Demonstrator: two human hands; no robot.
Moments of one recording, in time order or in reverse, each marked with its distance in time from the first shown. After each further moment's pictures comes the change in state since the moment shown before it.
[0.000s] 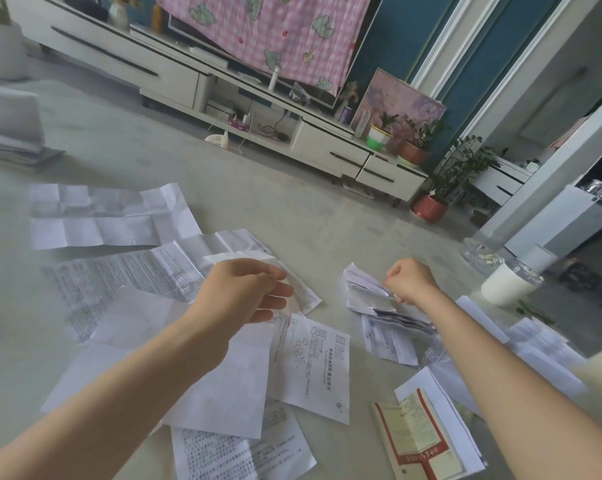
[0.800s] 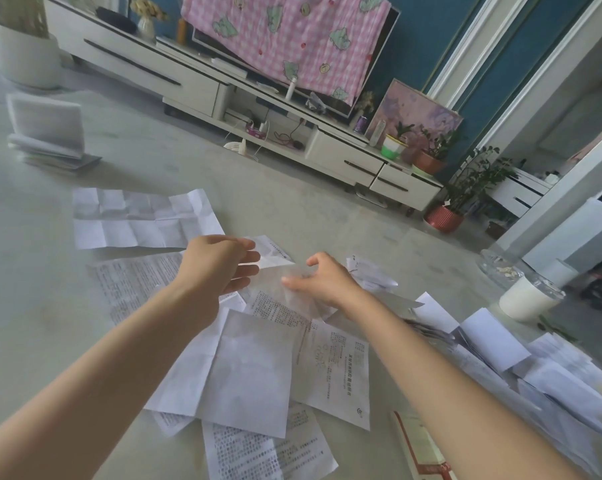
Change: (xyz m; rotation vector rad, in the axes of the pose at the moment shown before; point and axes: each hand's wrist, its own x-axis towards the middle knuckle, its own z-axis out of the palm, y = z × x) left_hand 0.027 0.011 -0.040 -0.130 0.230 -0.003; right_hand -0.083 -0.118 0.043 0.174 -0.337 -0.305
